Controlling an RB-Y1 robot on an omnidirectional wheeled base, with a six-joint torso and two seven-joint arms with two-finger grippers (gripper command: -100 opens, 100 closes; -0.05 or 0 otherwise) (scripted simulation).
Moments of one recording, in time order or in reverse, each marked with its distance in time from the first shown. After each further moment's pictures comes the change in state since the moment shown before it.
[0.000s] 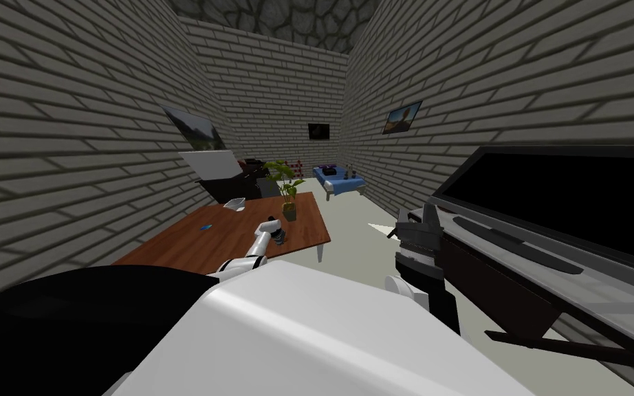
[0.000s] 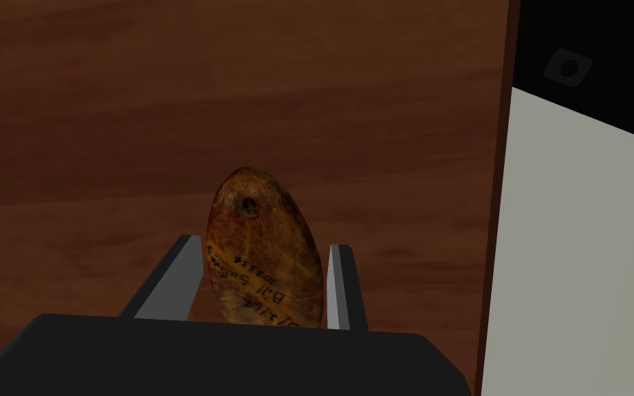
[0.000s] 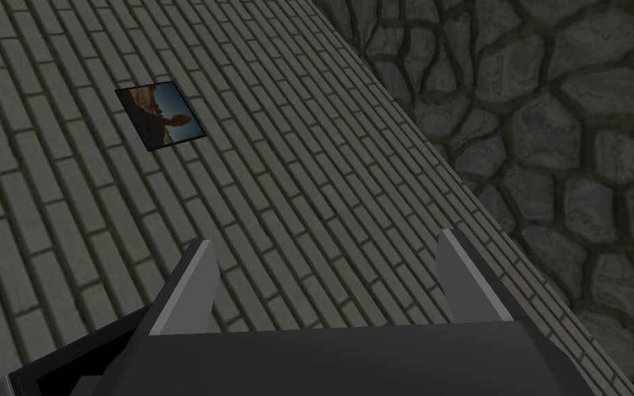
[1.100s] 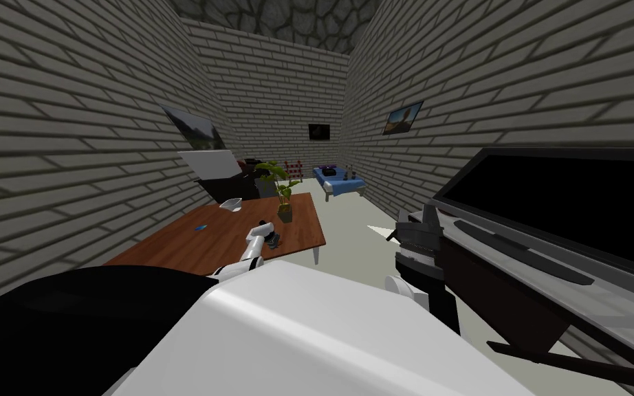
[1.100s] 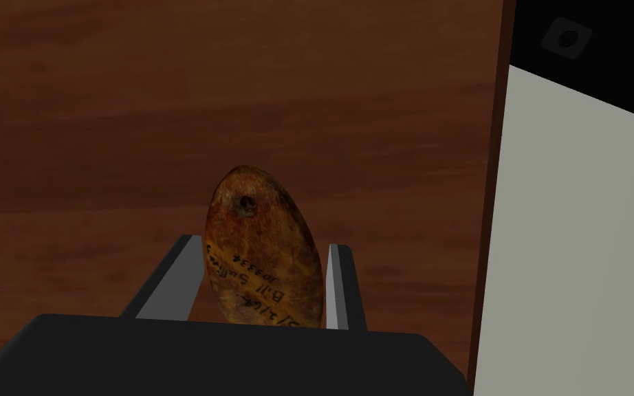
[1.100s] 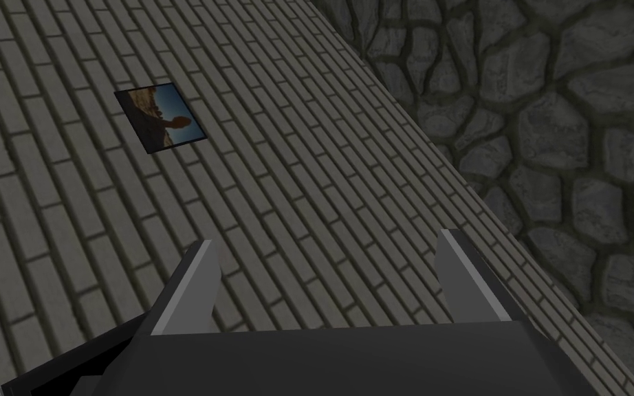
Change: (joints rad) left arm 0.038 0.001 0.167 0.031 -0.022 -0.021 -0.173; right arm 0.000 0.000 0.000 0.000 0.000 0.000 0.000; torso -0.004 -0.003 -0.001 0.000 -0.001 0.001
